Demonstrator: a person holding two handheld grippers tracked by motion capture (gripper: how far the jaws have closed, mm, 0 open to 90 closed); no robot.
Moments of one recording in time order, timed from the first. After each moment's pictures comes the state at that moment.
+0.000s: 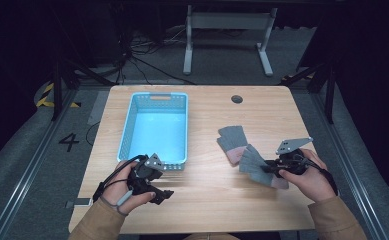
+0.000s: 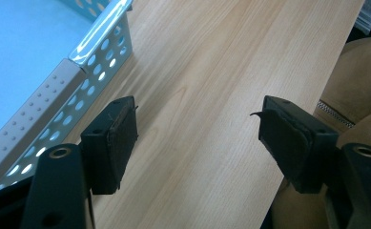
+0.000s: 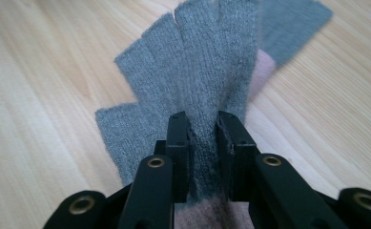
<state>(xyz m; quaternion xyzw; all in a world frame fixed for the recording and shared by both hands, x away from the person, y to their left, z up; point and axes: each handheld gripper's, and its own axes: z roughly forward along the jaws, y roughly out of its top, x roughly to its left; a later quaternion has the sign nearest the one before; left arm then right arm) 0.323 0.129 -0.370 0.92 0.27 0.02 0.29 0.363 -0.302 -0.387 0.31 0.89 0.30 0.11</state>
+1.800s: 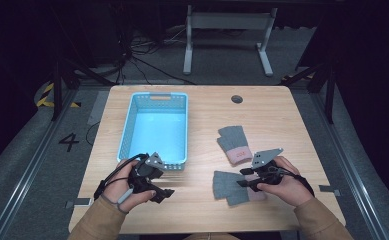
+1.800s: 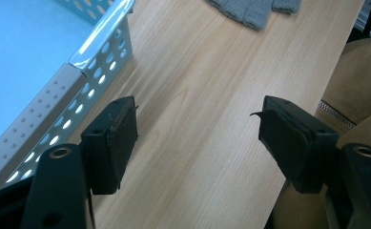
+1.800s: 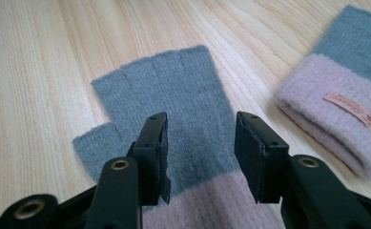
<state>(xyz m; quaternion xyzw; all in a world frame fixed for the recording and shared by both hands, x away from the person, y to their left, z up) 0.328 0.128 -0.371 0.92 0.27 0.02 0.29 0.361 -0.249 -0.423 0.20 0.92 0.33 0.07</state>
